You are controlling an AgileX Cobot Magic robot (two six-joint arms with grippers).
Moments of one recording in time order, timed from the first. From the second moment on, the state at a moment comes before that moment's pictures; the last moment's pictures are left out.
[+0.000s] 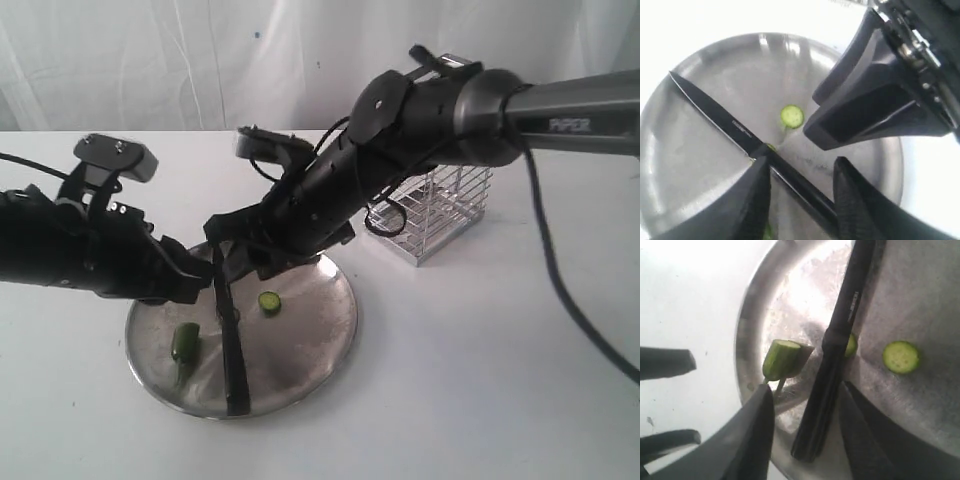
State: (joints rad) left arm -0.29 1.39 -0.72 -1.15 0.36 1.17; right arm 0.59 1.98 -1.46 0.74 0.76 -0.41
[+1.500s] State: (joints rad) left arm -0.29 0.98 -0.66 -1.13 0.37 1.05; right arm 0.57 0.50 -0.46 0.68 0.15 -0.44
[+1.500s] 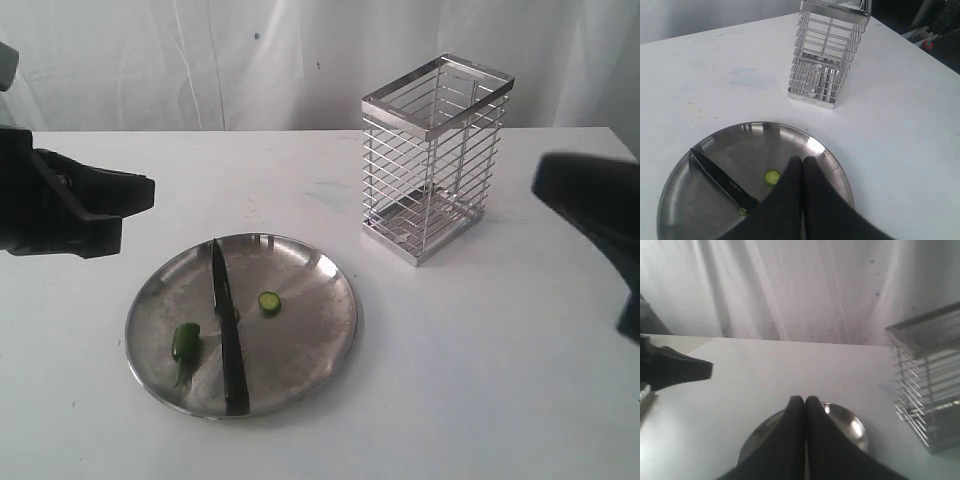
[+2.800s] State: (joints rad) left arm -0.29 0.98 -0.66 -1.12 0.36 1.05; right arm 0.38 0.02 -0.01 0.14 0.21 -0.03
